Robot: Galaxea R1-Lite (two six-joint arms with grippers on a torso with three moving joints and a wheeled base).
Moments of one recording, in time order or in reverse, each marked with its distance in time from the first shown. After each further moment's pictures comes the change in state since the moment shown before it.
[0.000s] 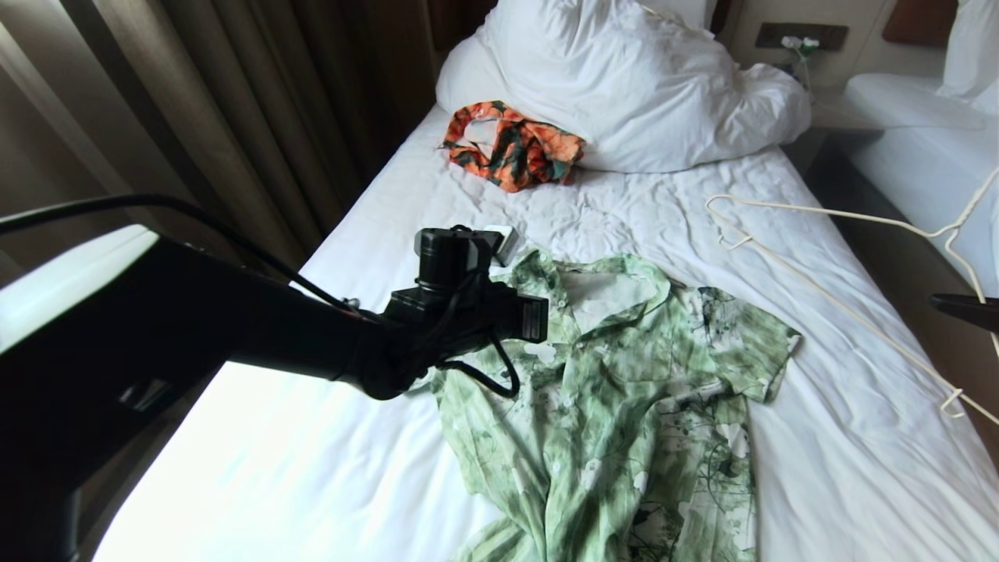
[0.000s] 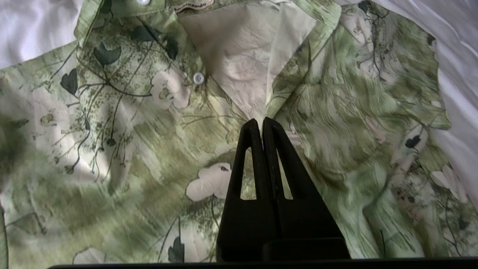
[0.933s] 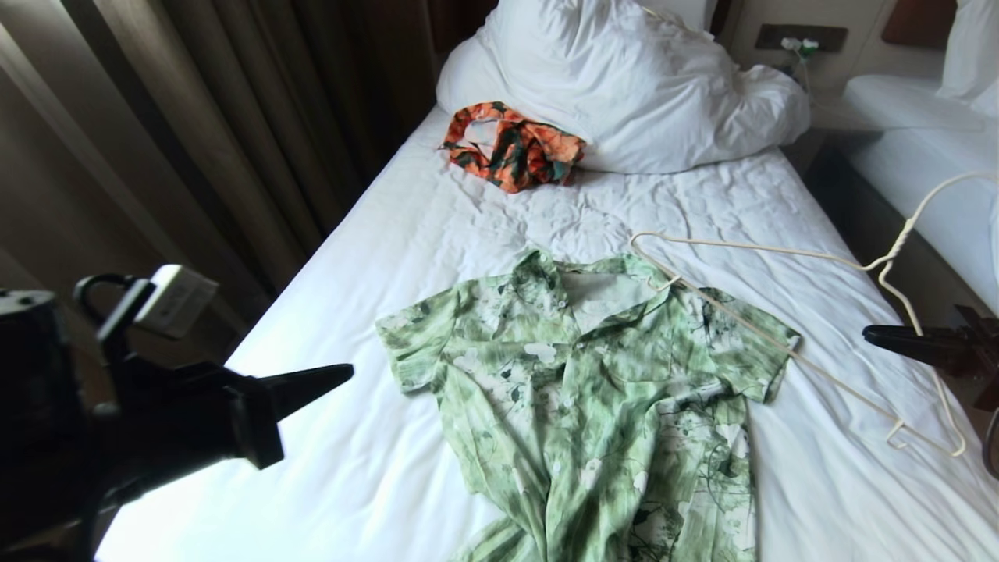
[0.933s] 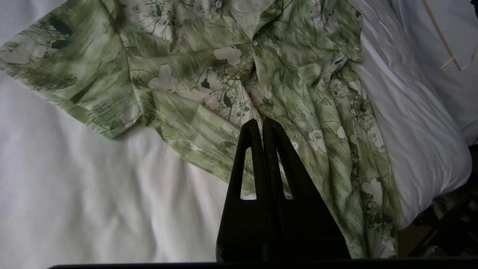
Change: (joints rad) left arm 0.265 -0.864 0.817 0.034 -0.247 -0.050; right arm 0.178 -0.094 0.198 0.001 0.000 -0.111
